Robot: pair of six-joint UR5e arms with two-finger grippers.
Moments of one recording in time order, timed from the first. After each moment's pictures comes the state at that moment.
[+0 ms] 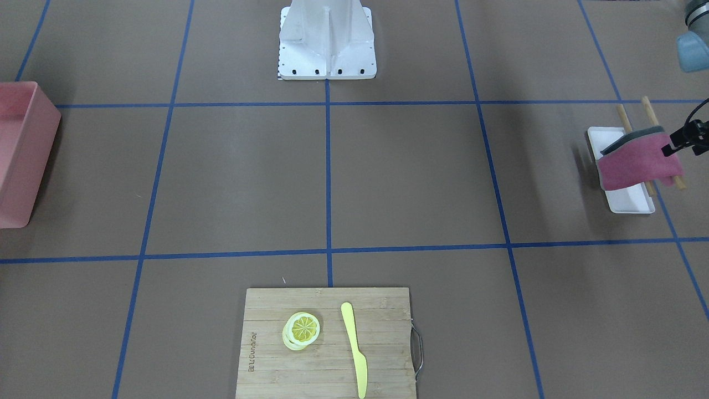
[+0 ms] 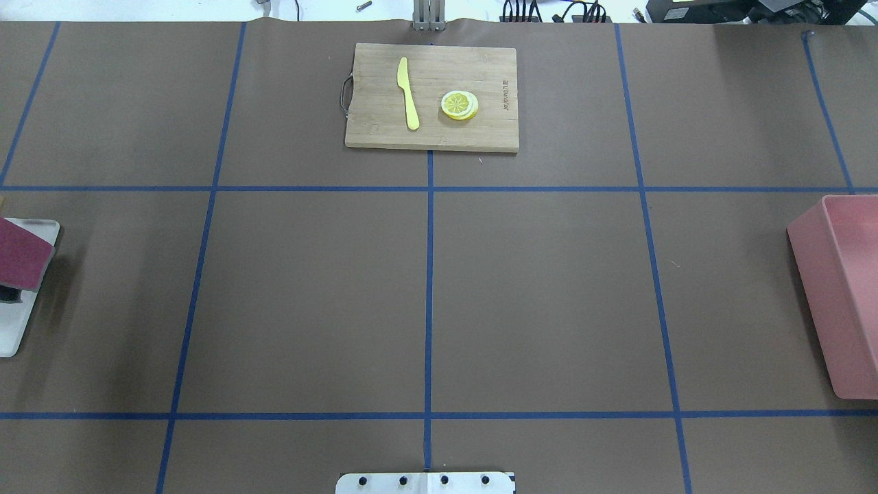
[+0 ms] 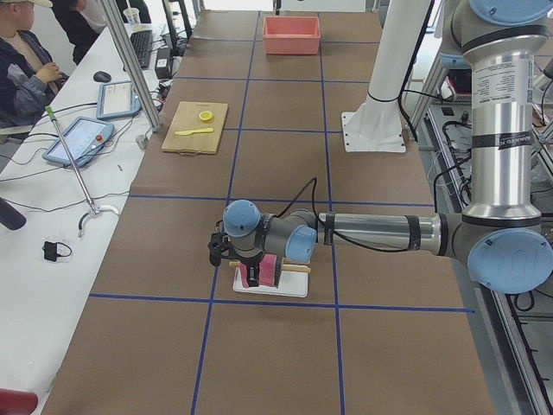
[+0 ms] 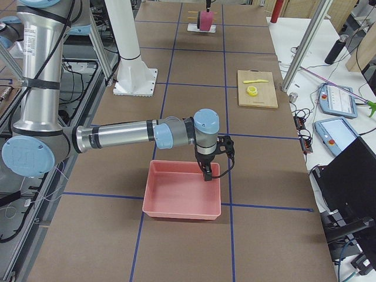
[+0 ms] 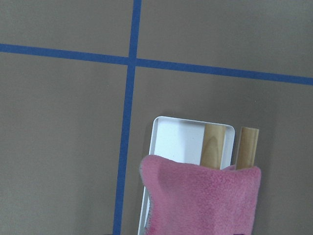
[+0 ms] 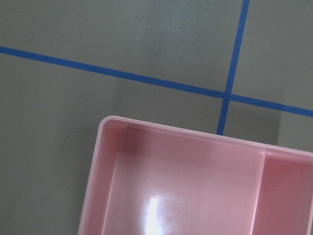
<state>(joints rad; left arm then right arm) -1.36 -1.48 -1.65 -1.81 -2.43 -0.36 1.42 -1.70 1.85 -1.51 2.31 0.05</state>
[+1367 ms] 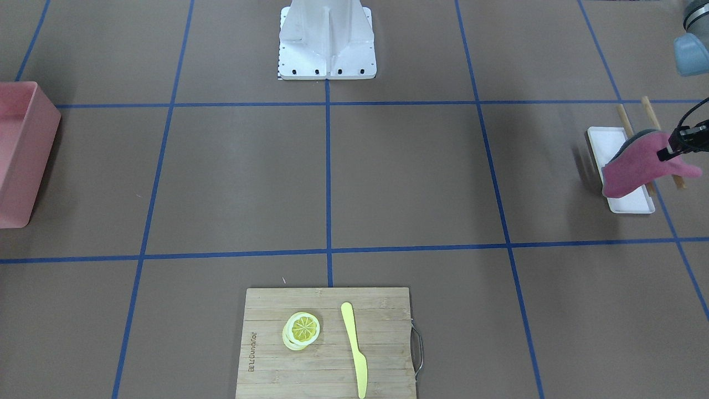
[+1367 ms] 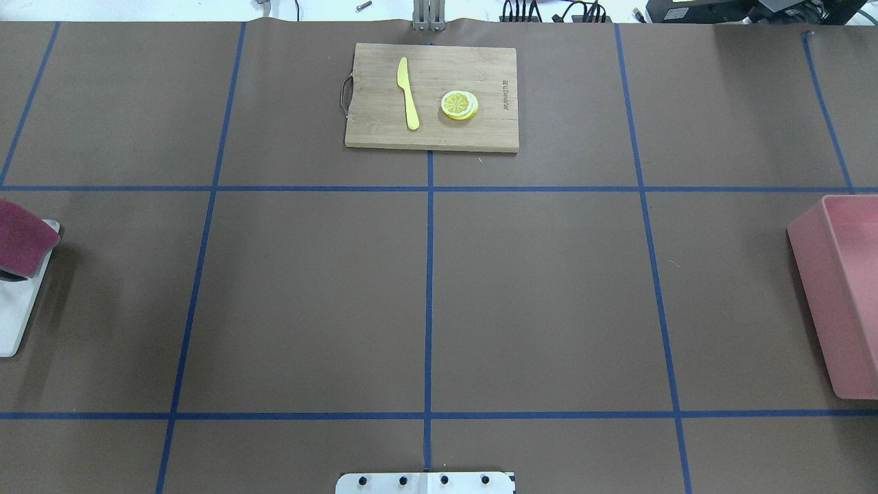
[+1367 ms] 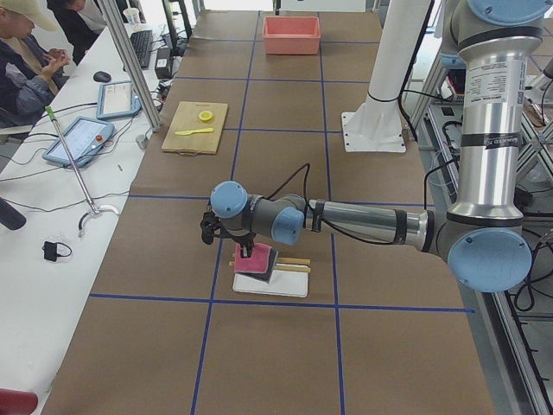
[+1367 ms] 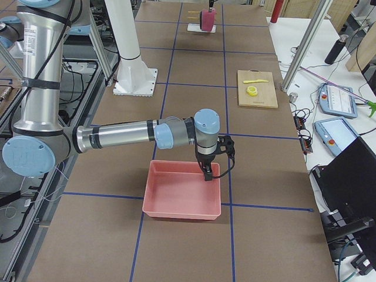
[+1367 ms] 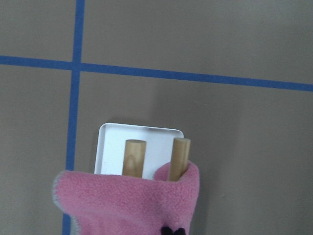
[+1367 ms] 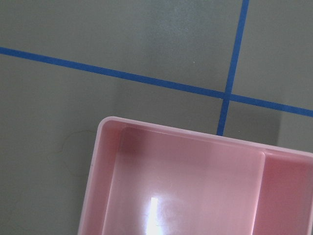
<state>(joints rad) -1.36 -1.56 -1.72 -1.70 -2.56 -0.39 1.42 -1.69 1.86 -1.51 2.32 0.06</state>
